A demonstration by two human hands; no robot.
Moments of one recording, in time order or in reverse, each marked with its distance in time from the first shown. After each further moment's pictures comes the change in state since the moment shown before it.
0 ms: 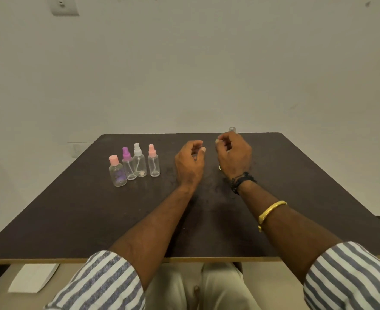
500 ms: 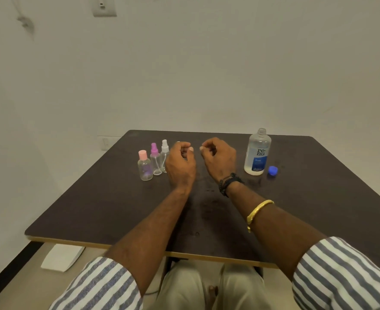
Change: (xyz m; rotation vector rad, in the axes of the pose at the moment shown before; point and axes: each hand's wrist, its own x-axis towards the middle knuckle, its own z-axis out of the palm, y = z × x) left_hand 0.010 -0.031 -0.075 0.160 0.234 -0.078; right_hand -0.030 -0.047 0.080 0.072 -0.252 0.010
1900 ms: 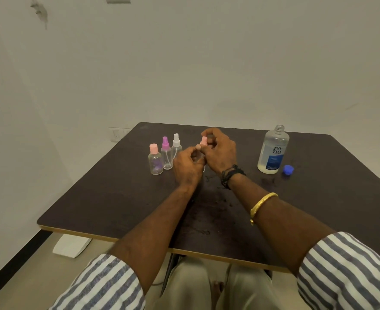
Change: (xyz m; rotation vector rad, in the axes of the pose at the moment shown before) left_hand 0.000 -0.029 -0.011 0.049 -0.201 -0.077; right_hand 0.007 -0.022 0.024 0.131 -0.148 0.078
